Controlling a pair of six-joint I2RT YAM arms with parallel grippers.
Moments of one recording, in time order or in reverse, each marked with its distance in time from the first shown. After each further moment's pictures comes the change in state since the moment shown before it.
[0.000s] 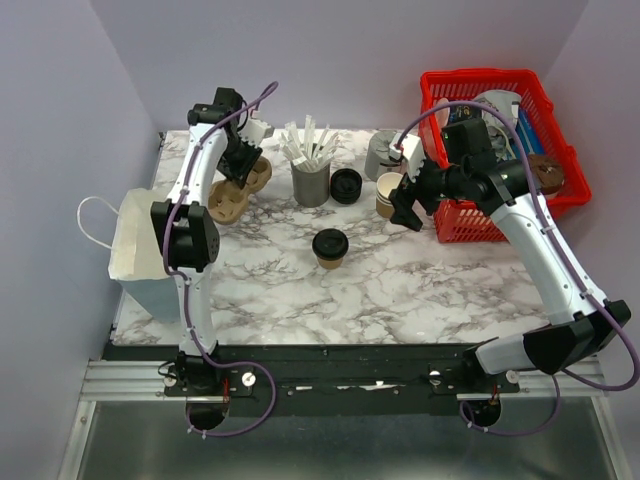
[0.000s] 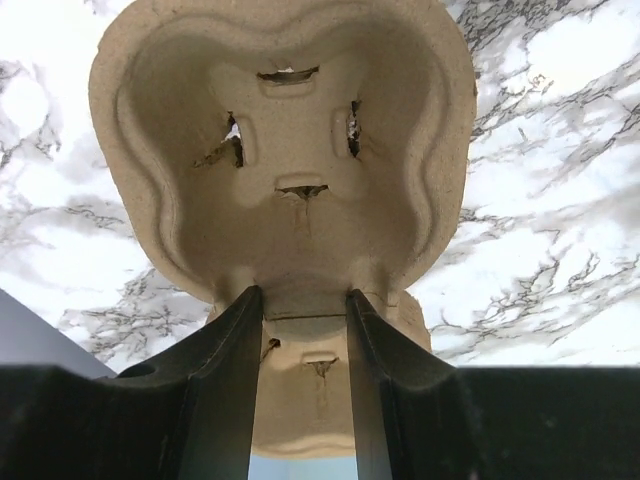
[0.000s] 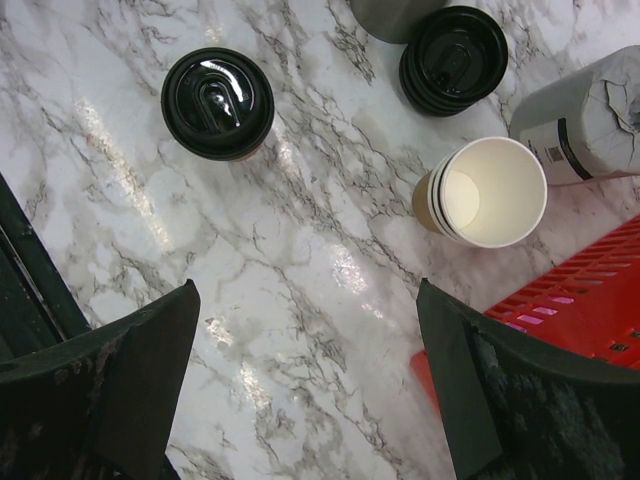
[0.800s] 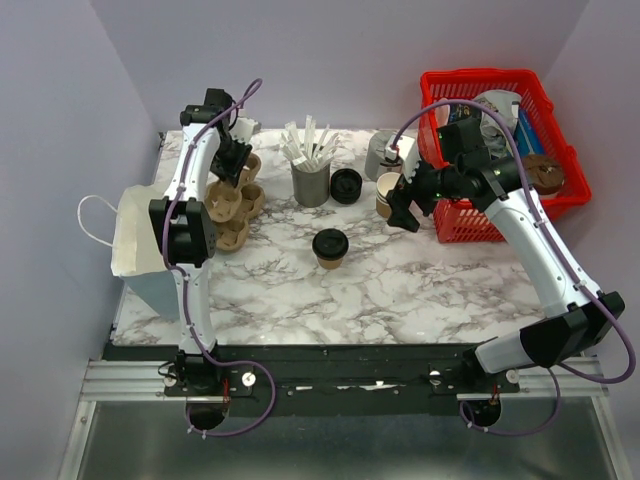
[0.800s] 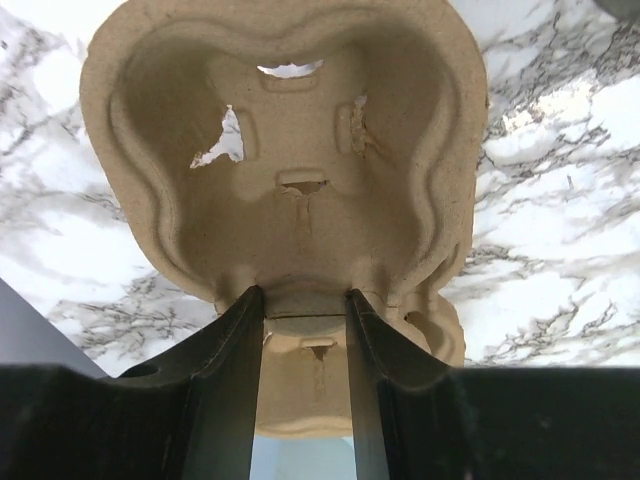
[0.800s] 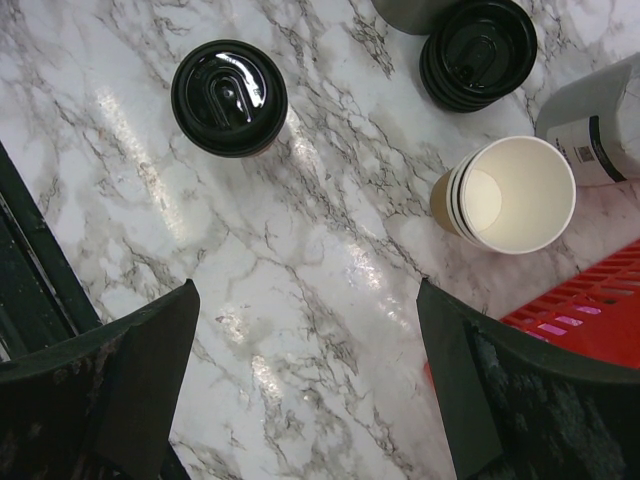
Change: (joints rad) left arm 0.047 0.063 0.054 0.028 -0.013 -0.089; right arm 0.000 0.035 0.002 -0.012 -0.026 -0.001
